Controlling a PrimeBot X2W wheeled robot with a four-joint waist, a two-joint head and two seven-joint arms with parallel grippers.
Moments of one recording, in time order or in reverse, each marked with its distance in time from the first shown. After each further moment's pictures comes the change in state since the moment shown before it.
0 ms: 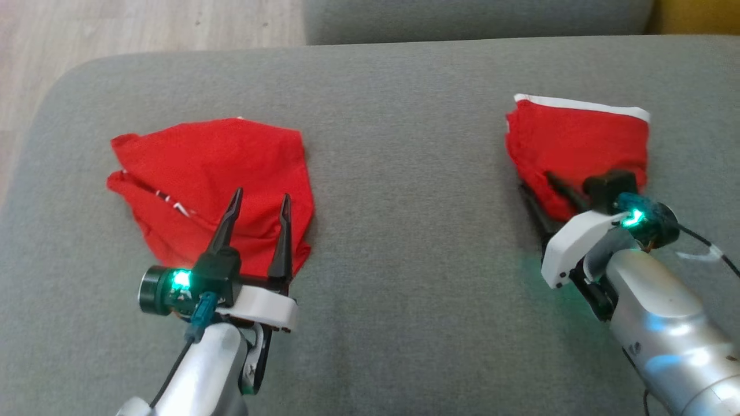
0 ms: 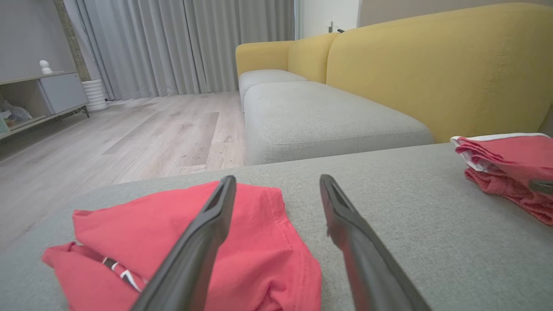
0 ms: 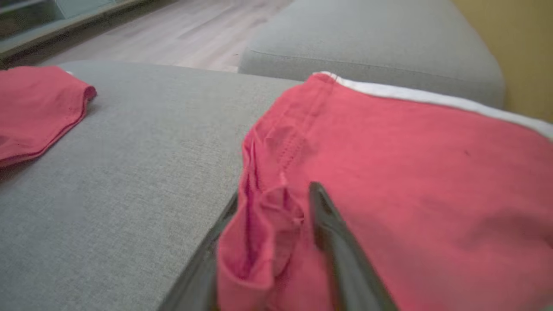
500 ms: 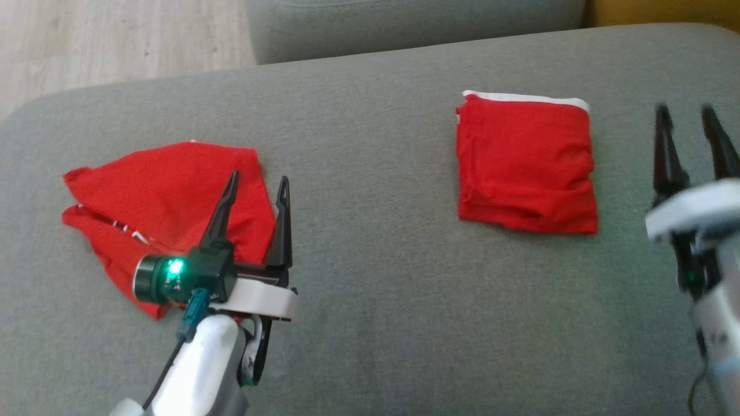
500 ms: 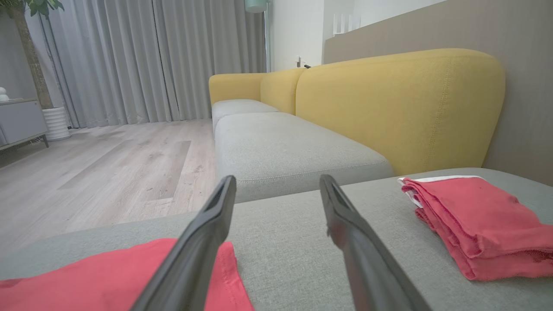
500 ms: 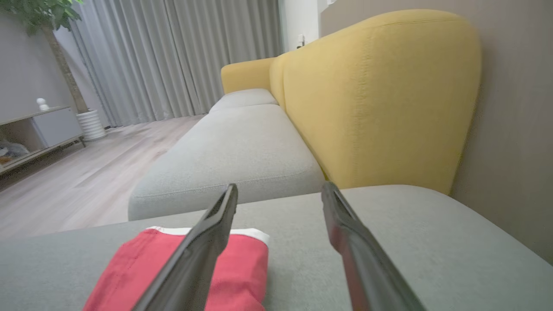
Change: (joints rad) left arm 0.005 -0.012 0.035 -0.080 0.017 -0.008 0.000; right arm 0.108 -0.069 -0.508 -0.265 -0.058 0.000 -0.063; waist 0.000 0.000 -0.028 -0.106
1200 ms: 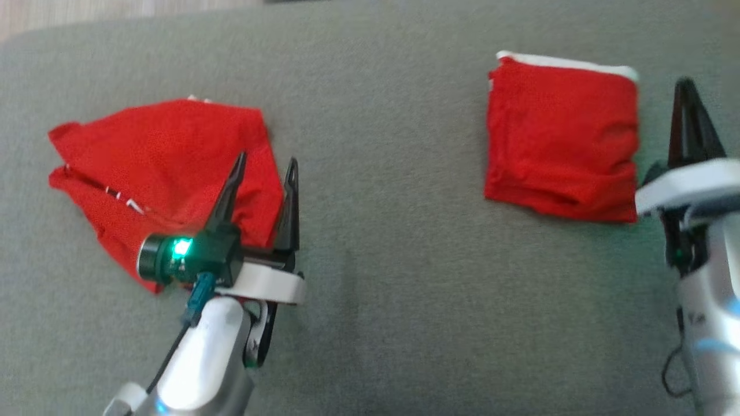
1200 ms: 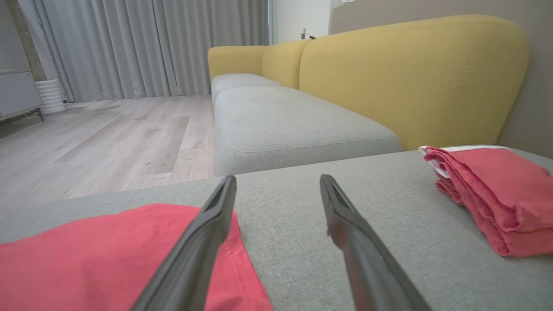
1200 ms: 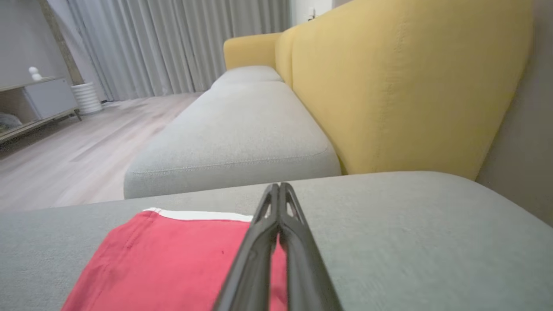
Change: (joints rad) left arm -0.033 -0.024 0.019 -0.003 0.045 -0.040 0.000; right arm 0.033 0.131 -0.206 -0.153 -0.223 0.000 0.068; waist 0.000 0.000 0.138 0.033
